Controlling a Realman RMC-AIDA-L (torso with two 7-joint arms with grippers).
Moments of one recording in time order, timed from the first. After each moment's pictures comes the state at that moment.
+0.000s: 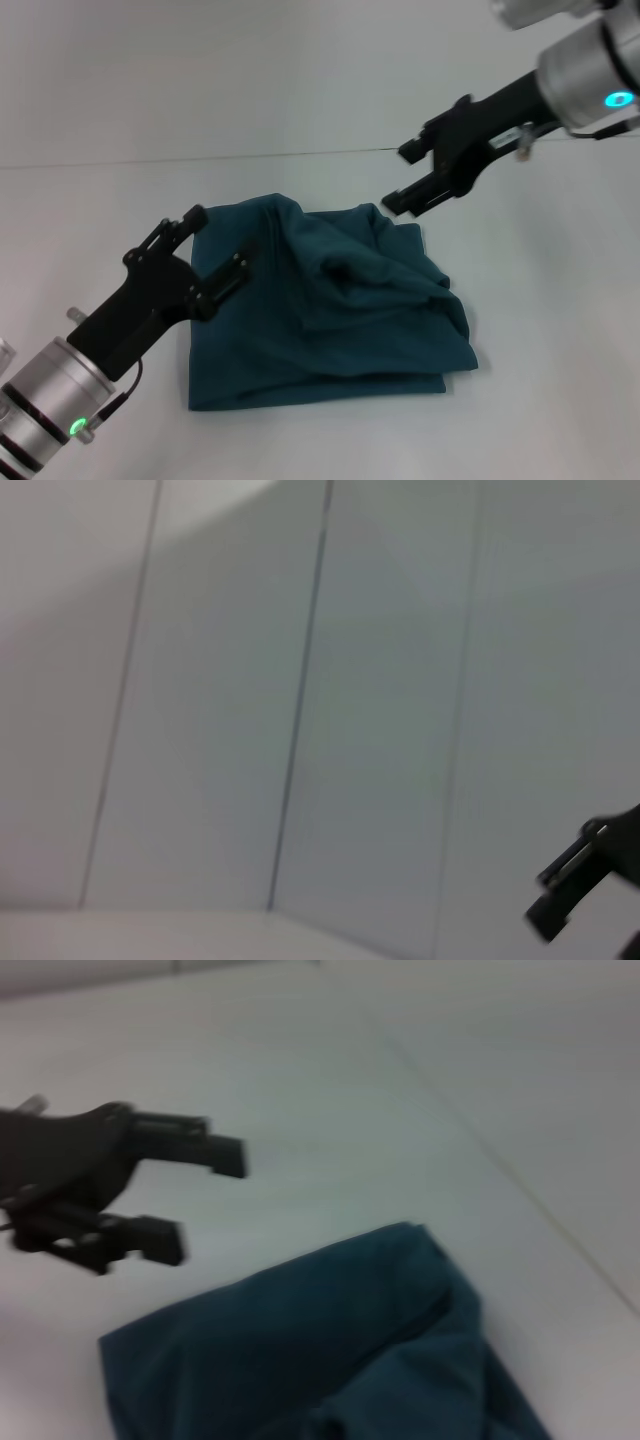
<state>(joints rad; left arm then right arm) -0.41 -2.18 1.28 0.27 0.78 1.33 -0.68 0.97 2.04 -0.82 -1.09 -2.56 -1.63 1.93</state>
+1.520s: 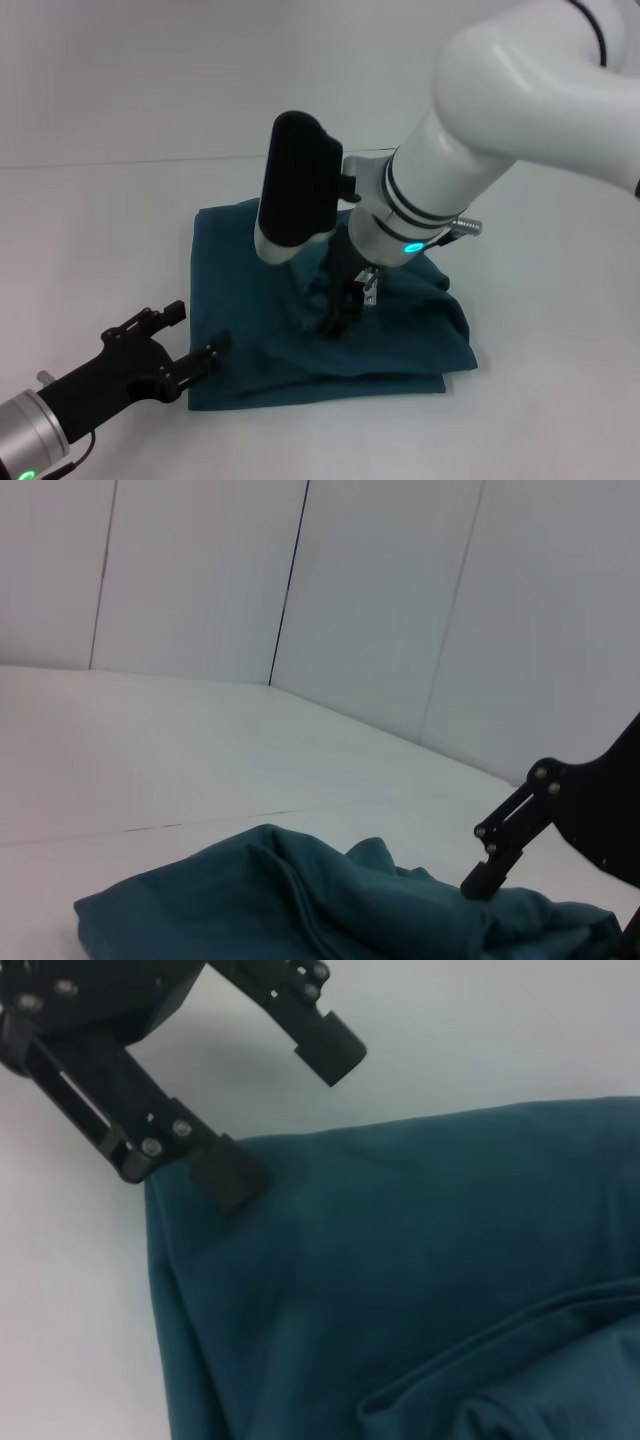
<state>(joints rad) -0.31 -2.17 0.96 0.47 1.44 1.22 -1.02 1.02 2.11 -1.70 -0.91 -2.59 -1.18 2.33</state>
